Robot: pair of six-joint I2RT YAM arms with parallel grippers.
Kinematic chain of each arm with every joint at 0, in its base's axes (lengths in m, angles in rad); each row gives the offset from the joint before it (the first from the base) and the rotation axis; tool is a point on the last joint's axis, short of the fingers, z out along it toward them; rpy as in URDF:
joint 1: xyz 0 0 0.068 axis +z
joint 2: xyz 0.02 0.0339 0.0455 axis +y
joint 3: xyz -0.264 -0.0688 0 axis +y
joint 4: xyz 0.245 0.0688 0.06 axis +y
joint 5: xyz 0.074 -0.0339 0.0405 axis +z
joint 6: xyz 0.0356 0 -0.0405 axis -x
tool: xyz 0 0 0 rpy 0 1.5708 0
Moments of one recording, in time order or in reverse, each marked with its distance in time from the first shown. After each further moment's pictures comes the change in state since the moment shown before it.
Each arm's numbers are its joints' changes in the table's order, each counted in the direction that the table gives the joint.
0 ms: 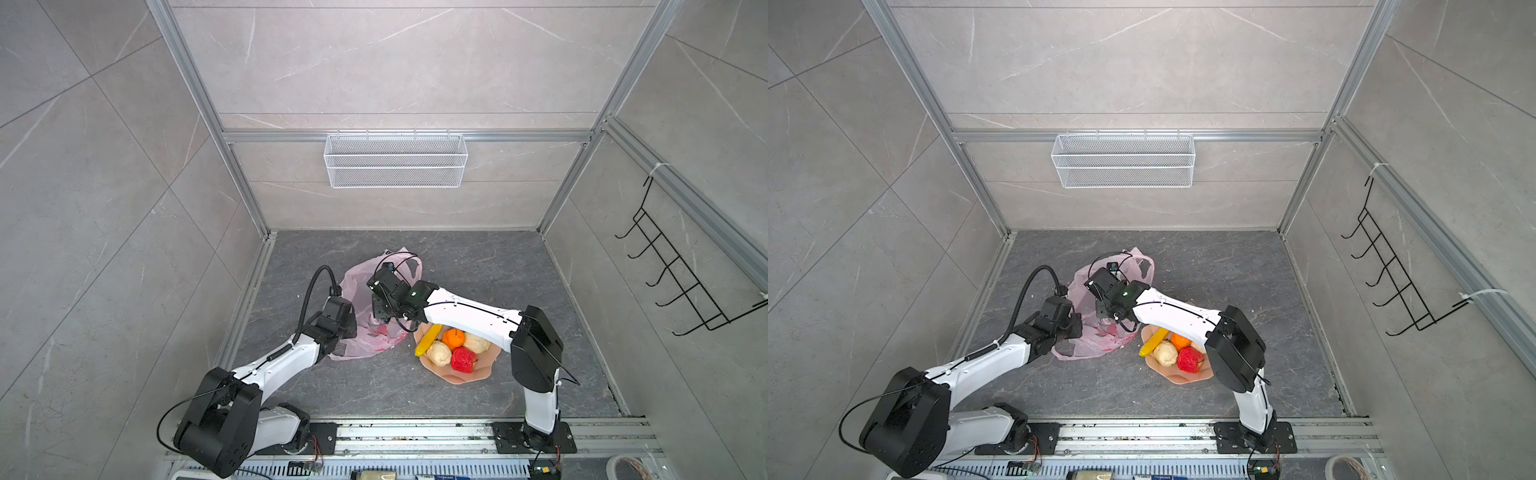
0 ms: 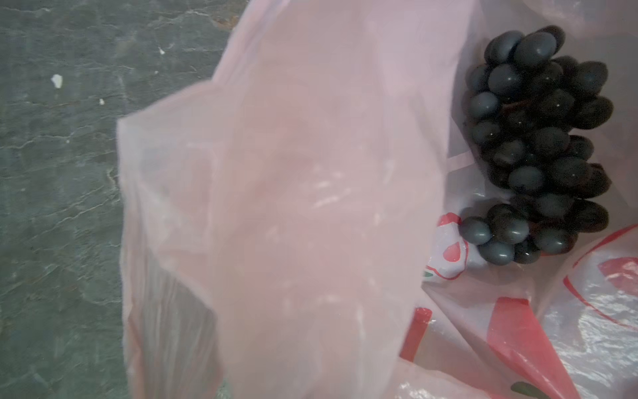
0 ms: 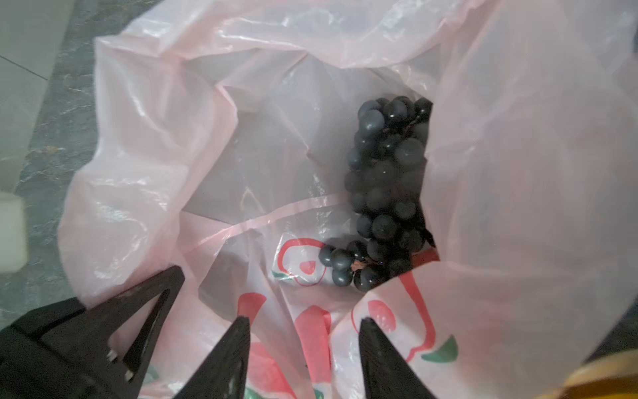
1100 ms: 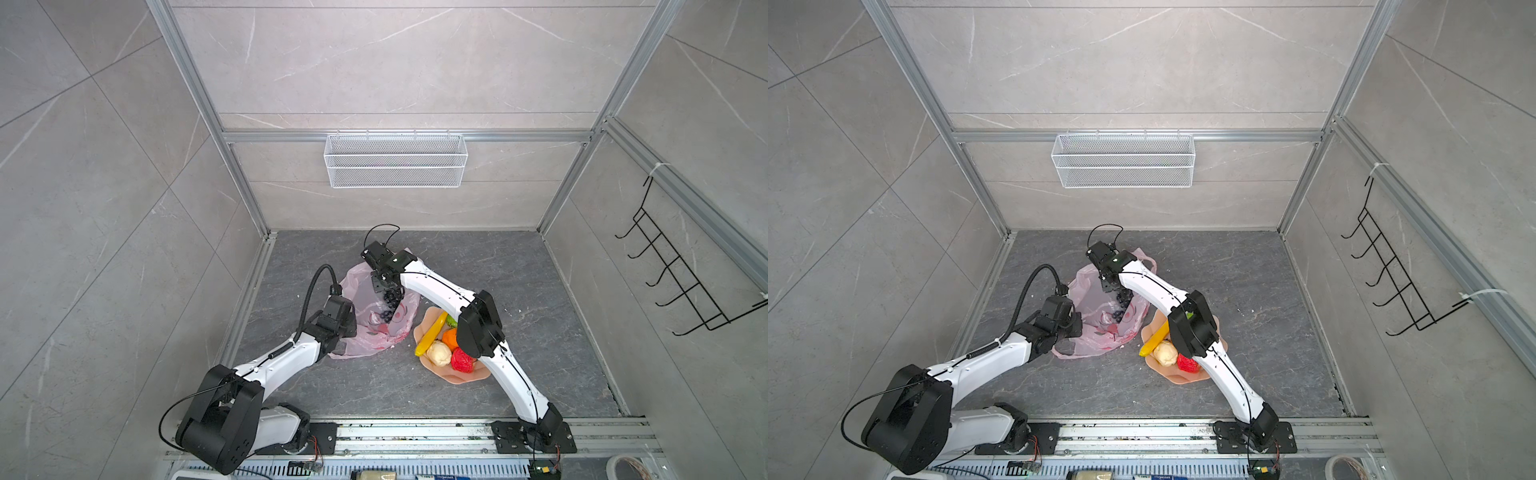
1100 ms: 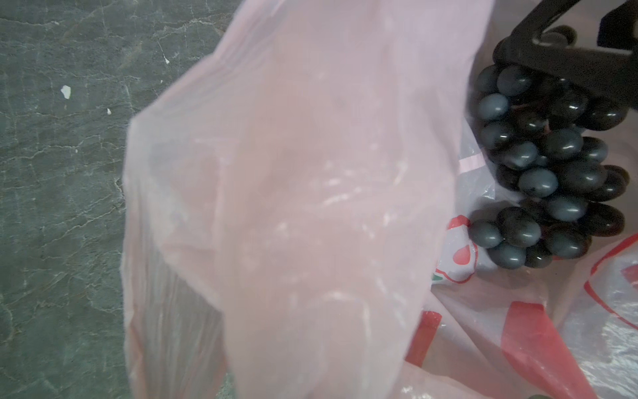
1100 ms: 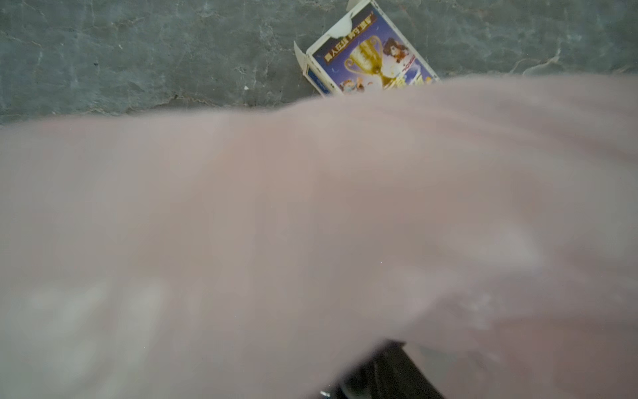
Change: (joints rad) left arm 0.000 0.000 0.000 -0.006 0.025 -0.008; right arm -0.125 0.529 -0.758 0.366 -0.079 0.246
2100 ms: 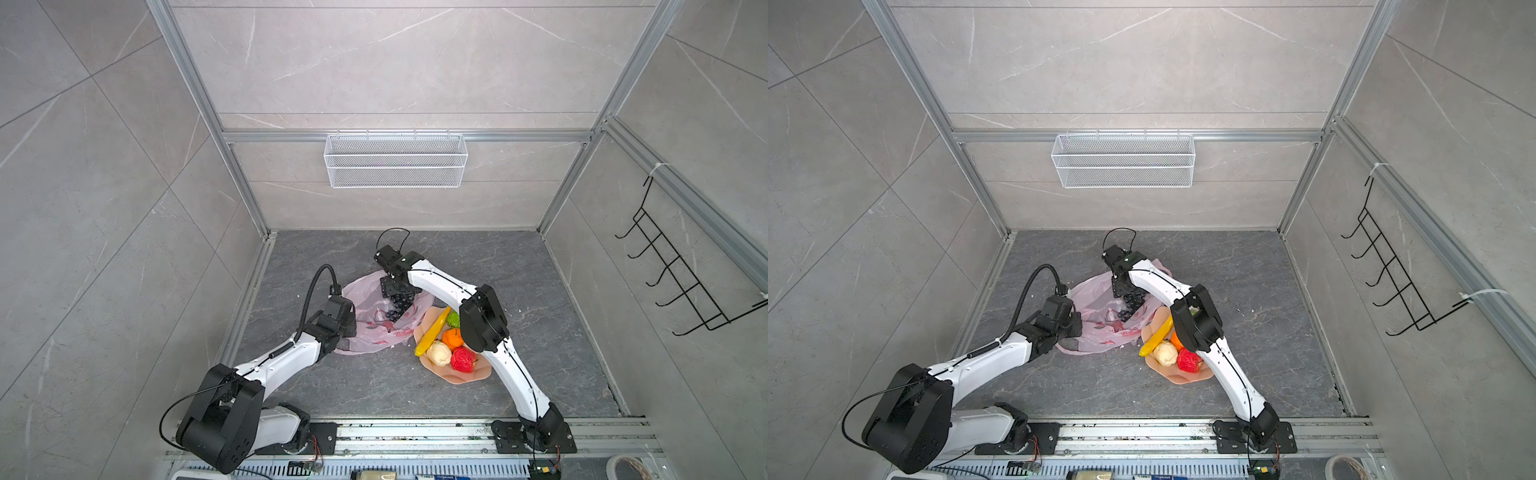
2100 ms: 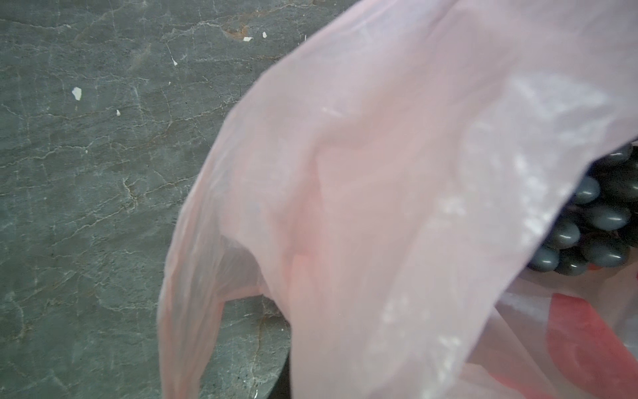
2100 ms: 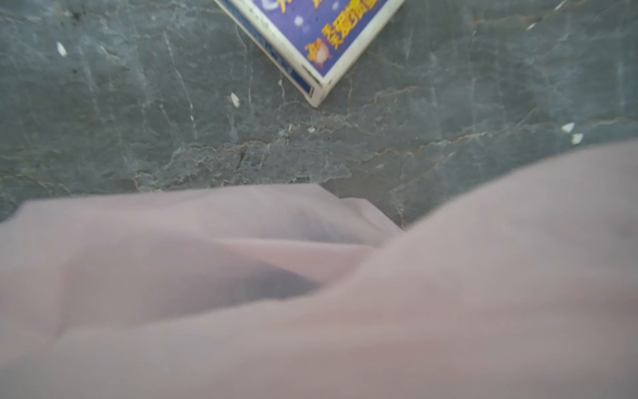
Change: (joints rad) left arm 0.000 0.004 0.000 0.000 0.022 0.000; right arm -0.077 -0.006 0.153 -0.013 0.072 -0.061
